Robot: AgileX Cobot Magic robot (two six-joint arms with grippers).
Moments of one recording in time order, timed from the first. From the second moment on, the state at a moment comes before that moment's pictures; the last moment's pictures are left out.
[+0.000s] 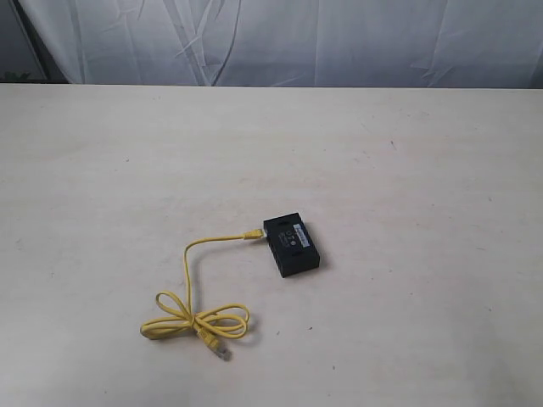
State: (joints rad) left arm -0.04 0.05 -0.06 -0.05 0.18 -0.02; right arm -0.01 0.00 0.00 0.14 0.33 -0.03
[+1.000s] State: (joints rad) left arm -0.01 0.01 0.00 -0.07 0.23 -0.02; right arm -0.01 0.00 0.00 0.14 0.33 -0.03
